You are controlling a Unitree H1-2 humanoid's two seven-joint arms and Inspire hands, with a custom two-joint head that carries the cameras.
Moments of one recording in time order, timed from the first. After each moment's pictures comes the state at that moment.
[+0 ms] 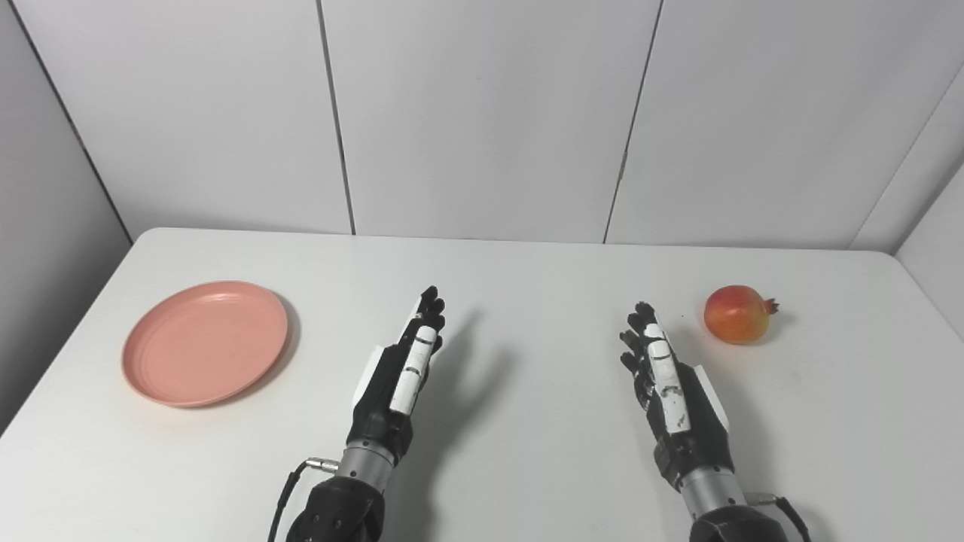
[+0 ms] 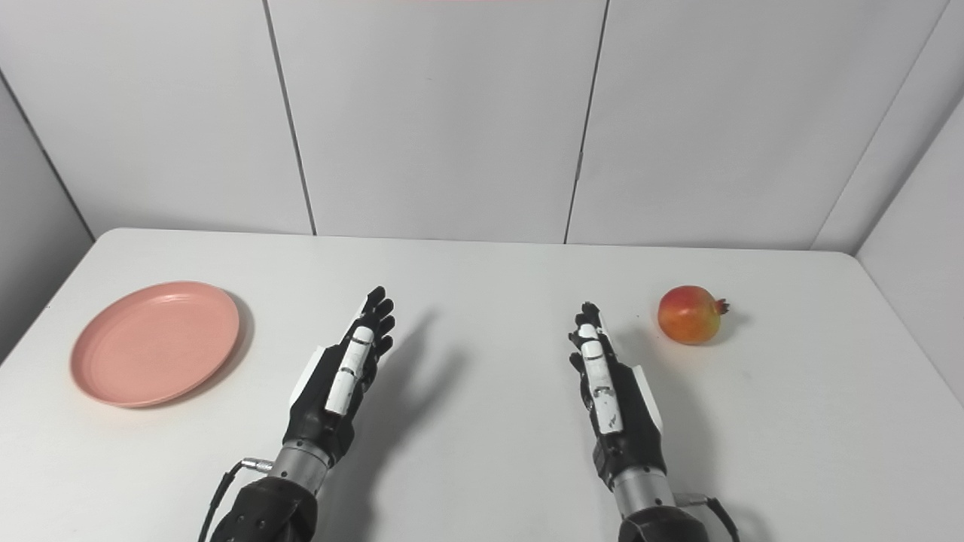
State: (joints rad) left arm -0.16 -0.07 -0.13 -0.09 0.00 0.17 -0.06; right arm -0.10 0.04 0.03 -0.26 0.06 0.32 0.04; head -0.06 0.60
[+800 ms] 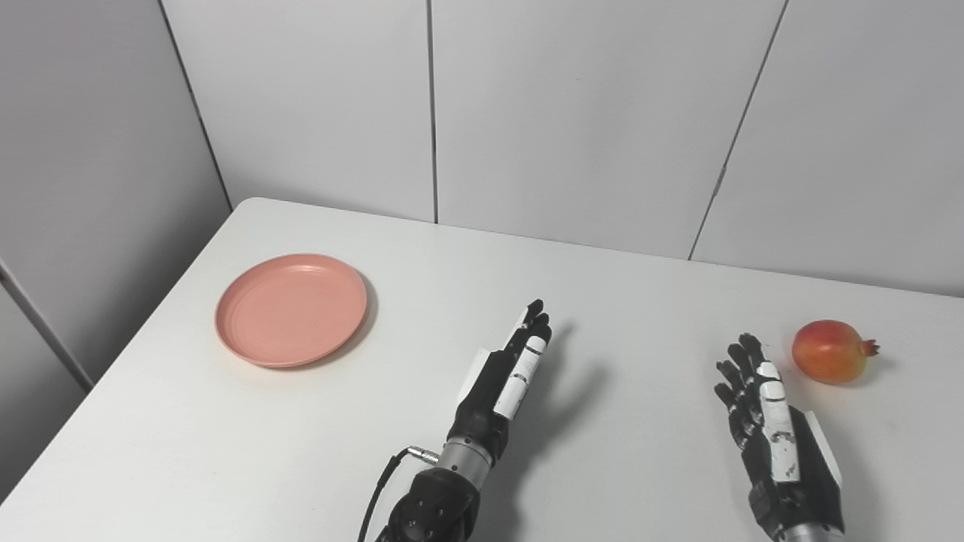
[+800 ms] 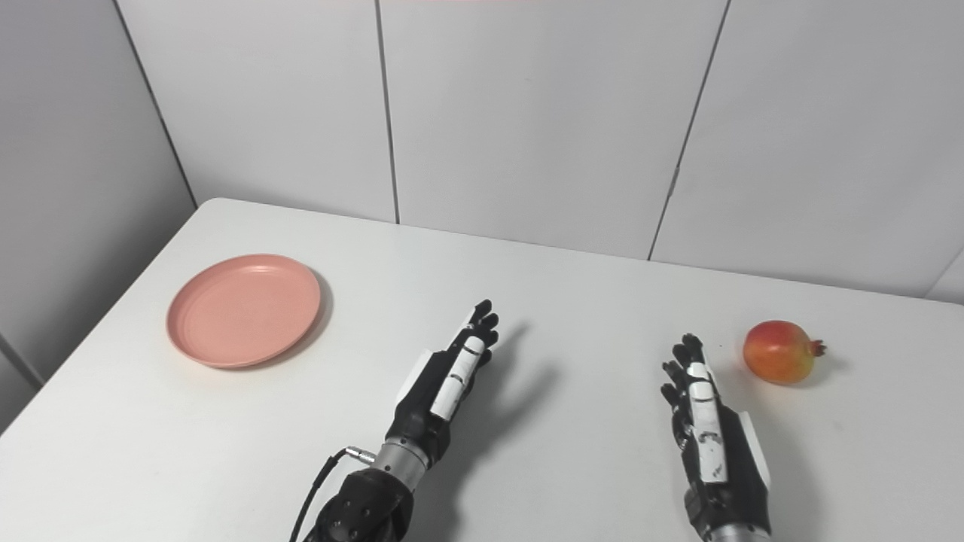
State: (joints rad) left arm -0.16 -0.14 -0.18 -0.01 0.07 0.14 -0.01; right arm -0.07 -0.03 -0.01 -0.26 0.15 0.28 0.09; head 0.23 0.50
